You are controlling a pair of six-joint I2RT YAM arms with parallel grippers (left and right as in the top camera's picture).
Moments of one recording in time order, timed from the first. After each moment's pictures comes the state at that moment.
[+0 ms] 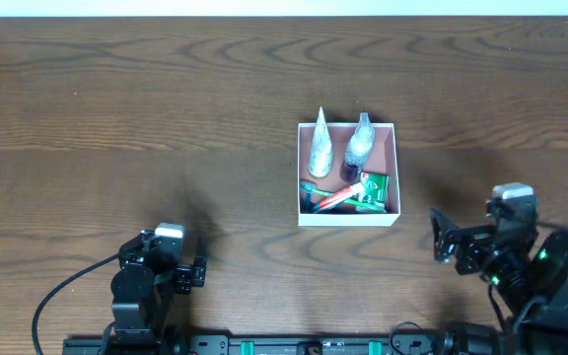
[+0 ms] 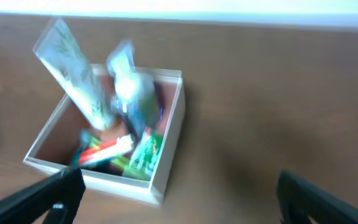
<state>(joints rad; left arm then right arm) -0.03 0.01 0.16 -0.69 0.00 0.17 -0.16 0.44 0.69 -0.74 -0.39 -0.09</state>
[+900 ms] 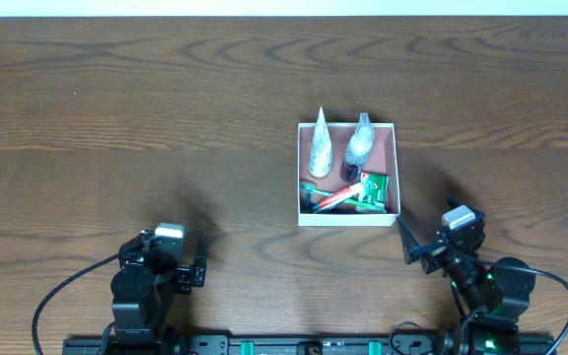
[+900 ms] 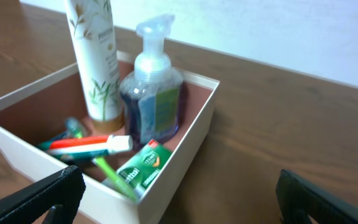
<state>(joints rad) -0.03 0.01 0.16 -0.69 0.00 0.17 -0.16 0.21 0.02 -0.05 -0.58 -0.18</state>
